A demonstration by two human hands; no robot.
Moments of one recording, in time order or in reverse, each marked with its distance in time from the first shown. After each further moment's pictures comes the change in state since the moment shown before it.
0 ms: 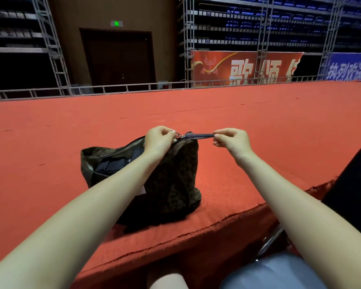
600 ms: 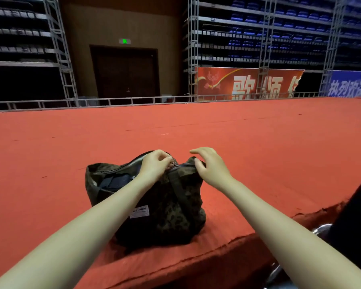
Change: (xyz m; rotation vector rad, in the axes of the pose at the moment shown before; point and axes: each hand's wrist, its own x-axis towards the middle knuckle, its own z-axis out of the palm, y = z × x) left_hand 0.010 -0.031 -0.020 0.090 -0.102 0.016; right_hand -0.003 0.011 0.054 -0.690 -0.254 -0.457
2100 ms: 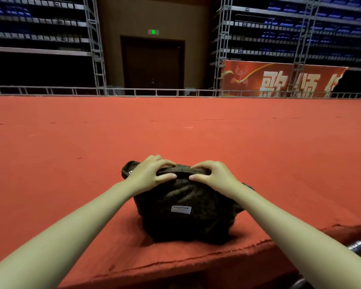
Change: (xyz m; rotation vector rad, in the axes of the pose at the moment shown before) left_hand -0.025 -0.083 -0.100 0.674 -0.193 0.421; right_hand -0.007 -0.050 0.056 0.186 -0.276 -0.028
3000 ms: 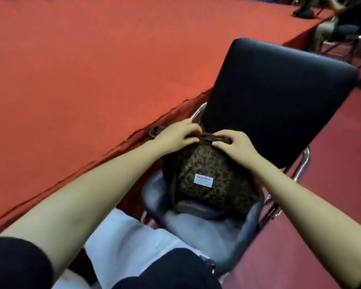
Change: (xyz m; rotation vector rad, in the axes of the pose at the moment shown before) left_hand -0.003 0.348 0.236 -0.449 -0.403 0.691; right_hand -0.398 0.110 -0.117 -0.169 0.348 0.757
